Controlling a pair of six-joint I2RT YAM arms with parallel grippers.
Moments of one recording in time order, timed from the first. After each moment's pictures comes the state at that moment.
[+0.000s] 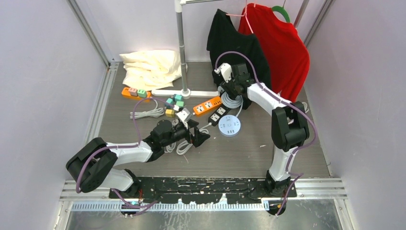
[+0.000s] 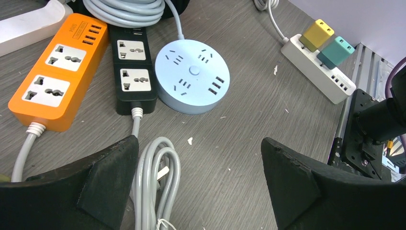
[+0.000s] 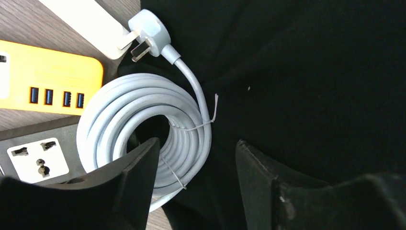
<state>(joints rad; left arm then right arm) -0.77 1.37 0.41 0.82 0.25 -0.26 0.34 1.86 1.41 -0.34 0.09 -0.54</state>
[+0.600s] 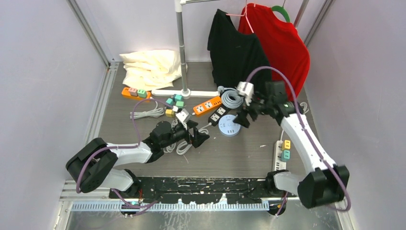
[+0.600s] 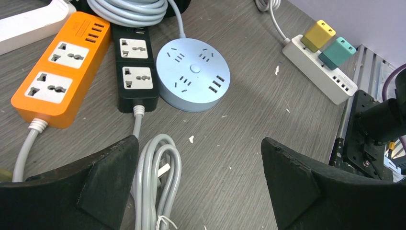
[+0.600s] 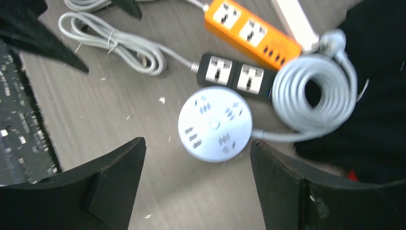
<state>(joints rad) -0.77 1.37 0.39 0.85 0.24 -0.27 0.23 1.23 1.10 -0.66 -0.67 -0.65</state>
